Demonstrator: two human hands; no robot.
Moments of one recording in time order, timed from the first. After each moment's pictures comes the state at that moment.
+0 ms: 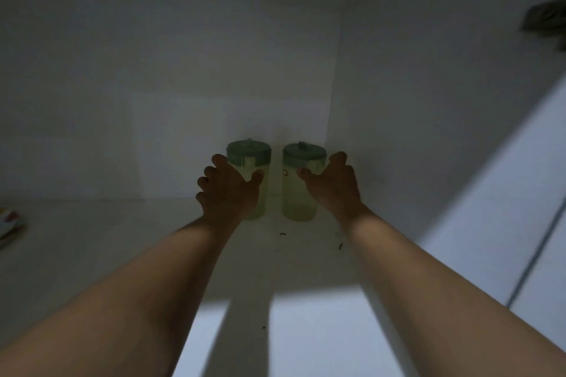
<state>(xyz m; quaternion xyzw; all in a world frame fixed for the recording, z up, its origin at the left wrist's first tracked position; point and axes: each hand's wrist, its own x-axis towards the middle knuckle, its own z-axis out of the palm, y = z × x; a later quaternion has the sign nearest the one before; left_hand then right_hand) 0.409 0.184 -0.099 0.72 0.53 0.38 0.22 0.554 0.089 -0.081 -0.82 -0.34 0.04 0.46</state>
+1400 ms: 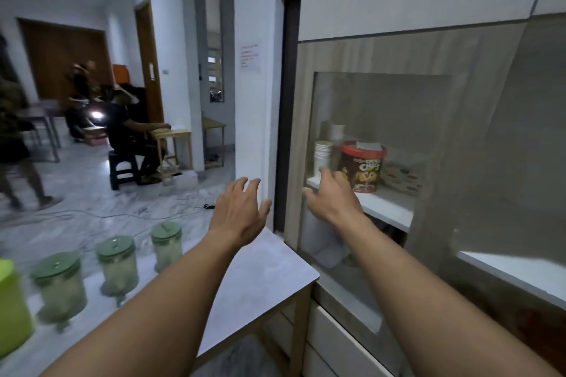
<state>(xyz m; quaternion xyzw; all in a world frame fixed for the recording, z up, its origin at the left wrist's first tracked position) -0.378 -0.203 -0.109 0.59 0.75 0.28 -0.11 -0.198 -0.132 -0.062 -0.53 -0.80 0.09 0.27</state>
